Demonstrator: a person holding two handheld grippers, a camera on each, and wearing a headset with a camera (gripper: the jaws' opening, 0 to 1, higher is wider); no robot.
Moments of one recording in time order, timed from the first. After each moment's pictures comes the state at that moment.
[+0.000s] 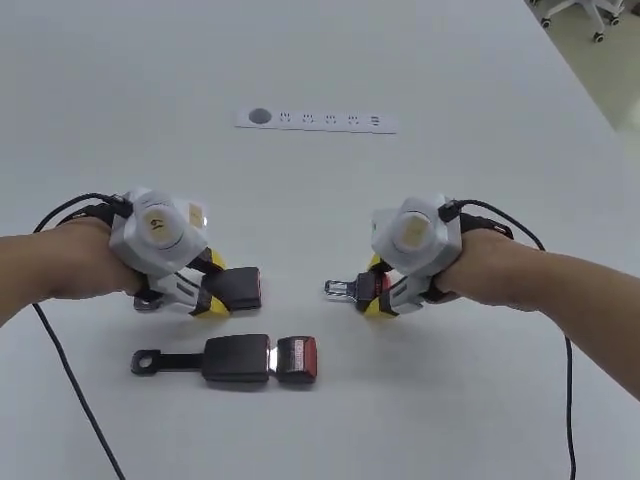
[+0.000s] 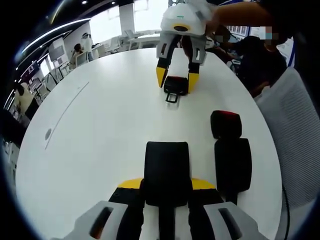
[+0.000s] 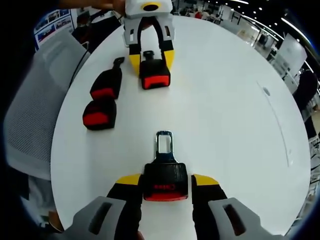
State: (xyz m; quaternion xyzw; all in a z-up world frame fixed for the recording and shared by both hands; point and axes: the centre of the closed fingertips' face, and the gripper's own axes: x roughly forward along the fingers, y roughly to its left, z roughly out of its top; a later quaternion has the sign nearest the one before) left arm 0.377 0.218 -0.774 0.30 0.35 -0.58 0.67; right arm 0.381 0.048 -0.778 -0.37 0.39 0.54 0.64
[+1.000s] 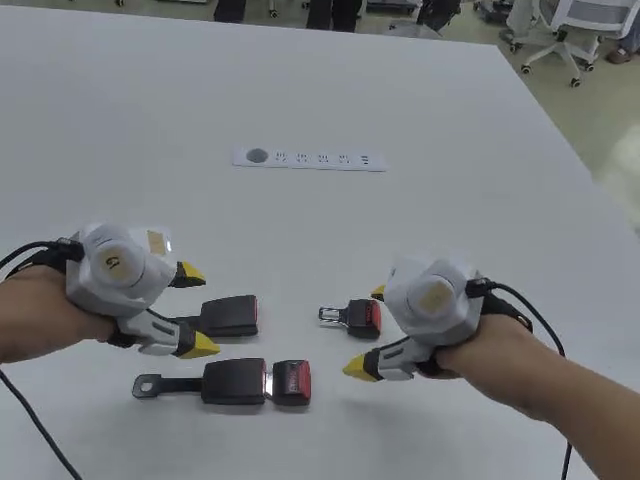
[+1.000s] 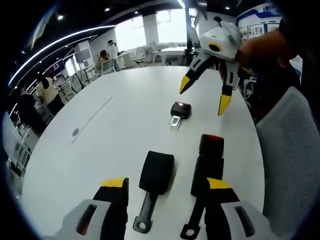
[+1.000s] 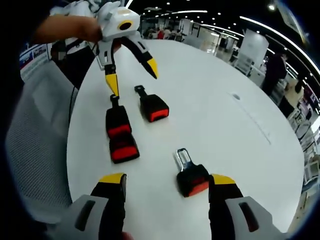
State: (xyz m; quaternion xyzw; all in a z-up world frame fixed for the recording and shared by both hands) left arm 0.344 0.240 -0.711 0.26 0.31 -0.51 0.76; right arm 0.326 0.063 -0.722 -0.27 0.34 0.45 0.78
